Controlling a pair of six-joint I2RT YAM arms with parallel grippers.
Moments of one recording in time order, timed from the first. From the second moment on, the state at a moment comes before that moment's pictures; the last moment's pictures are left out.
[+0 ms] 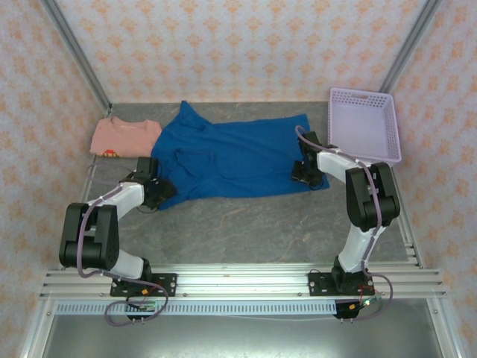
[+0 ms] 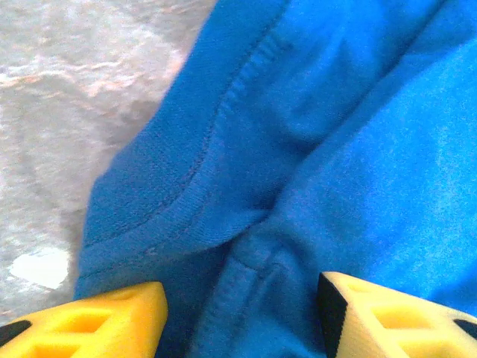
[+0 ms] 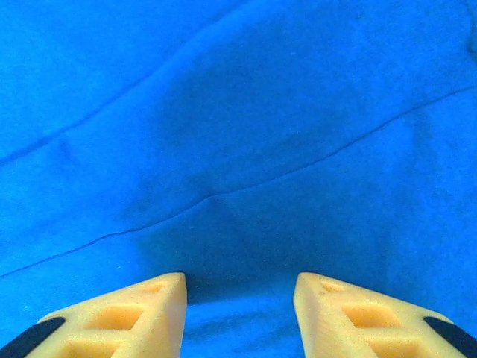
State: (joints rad) left arm 0.02 1.45 0.68 -0.38 0.04 -0.65; right arm 0.22 1.83 1.14 -0.62 0.00 0.49
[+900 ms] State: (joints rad) left arm -0.10 1.40 0.85 -0.48 -0.06 -0.54; right arm 0.52 1.57 1.08 -0.52 -0.03 0.52
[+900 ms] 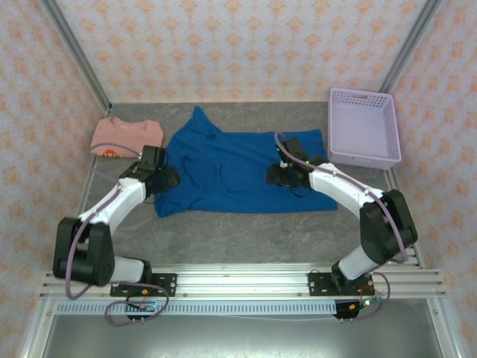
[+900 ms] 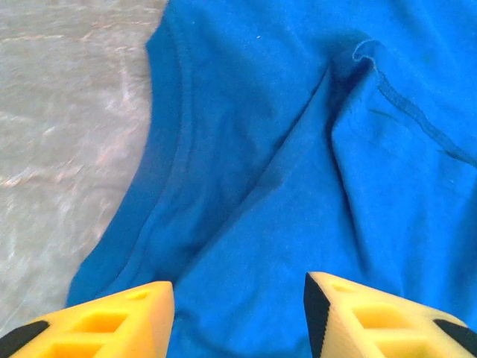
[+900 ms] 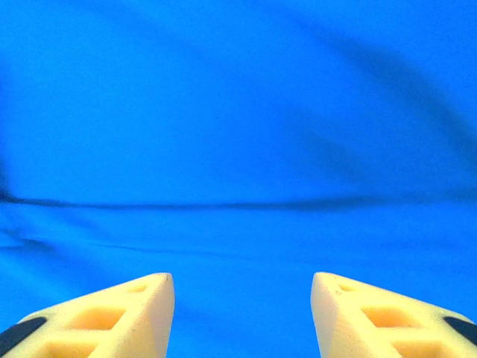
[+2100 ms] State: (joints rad) left arm -0.18 1.36 0.60 -0.40 0.13 -0.61; right arm 0.13 1.58 0.86 -0.73 -0.02 0.55
